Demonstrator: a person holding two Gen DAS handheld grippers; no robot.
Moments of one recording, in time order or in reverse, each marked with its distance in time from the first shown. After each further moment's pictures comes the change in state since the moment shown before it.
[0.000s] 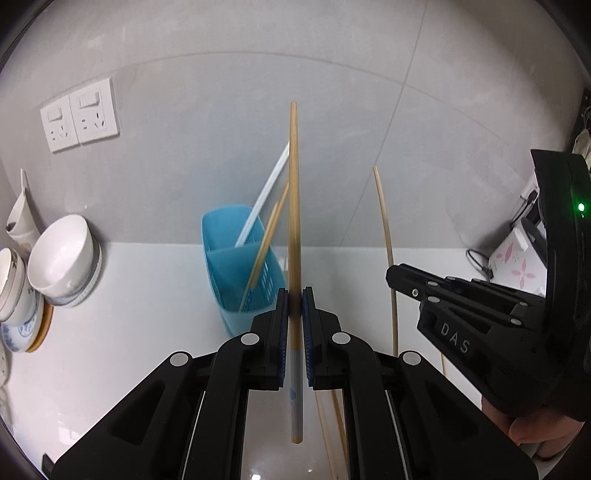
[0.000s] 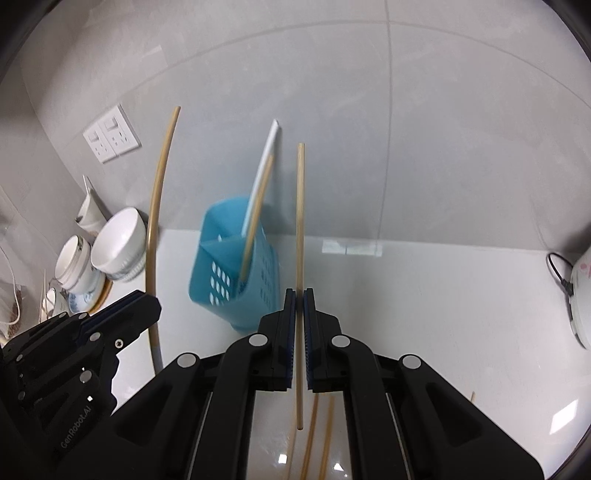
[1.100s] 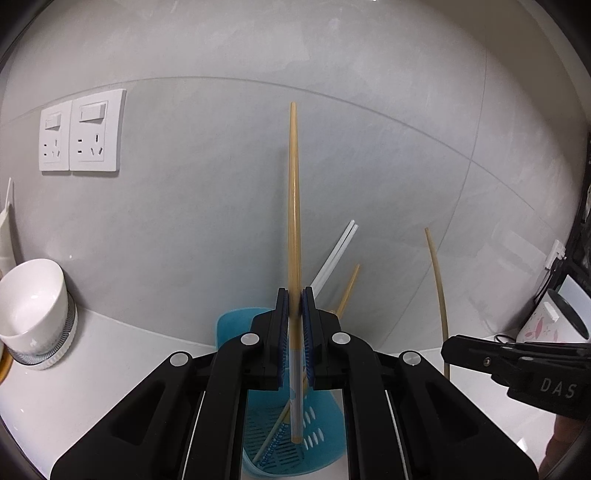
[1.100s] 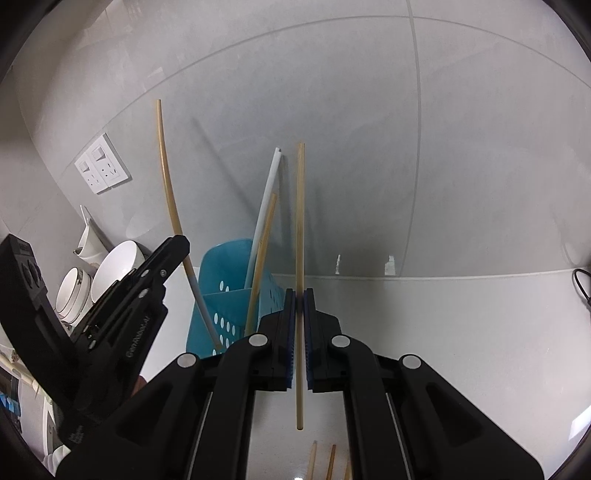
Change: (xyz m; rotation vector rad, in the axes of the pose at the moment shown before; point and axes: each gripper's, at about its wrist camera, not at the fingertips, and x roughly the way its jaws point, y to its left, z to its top) left arm 0.085 0.055 0.021 -0.063 -0.380 -0.007; right arm 0.047 -0.003 0.027 0.034 -0.067 0.048
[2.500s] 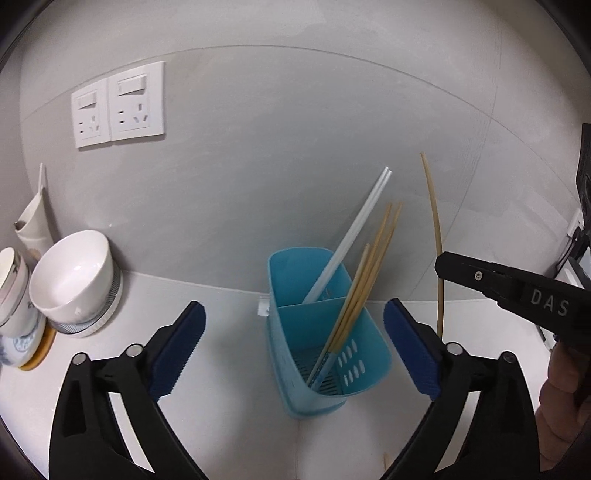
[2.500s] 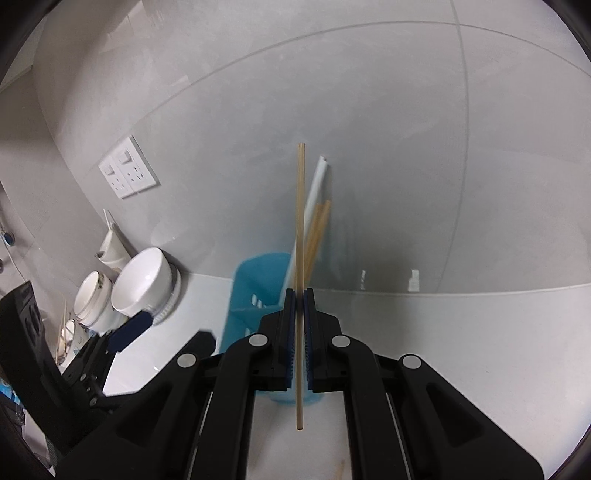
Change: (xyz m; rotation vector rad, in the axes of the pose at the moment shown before) left arm -0.031 0.016 -0.006 0.021 0.179 0.134; right arm 0.012 0.018 0.003 -0.023 -0.067 0.115
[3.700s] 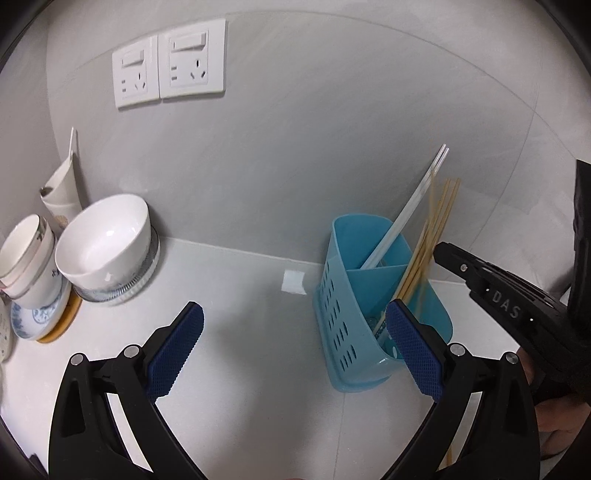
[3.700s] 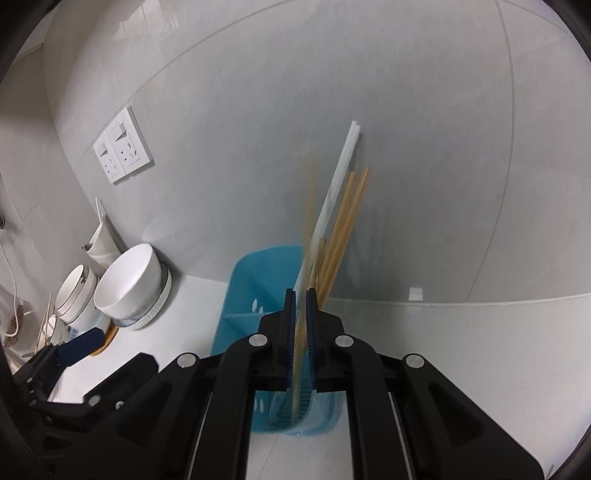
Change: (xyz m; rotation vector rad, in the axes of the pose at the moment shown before) left arm 0.008 0.044 -0.013 -0.057 0.111 0.085; right arm 0.054 0.016 -0.026 -0.052 -0.062 -0.004
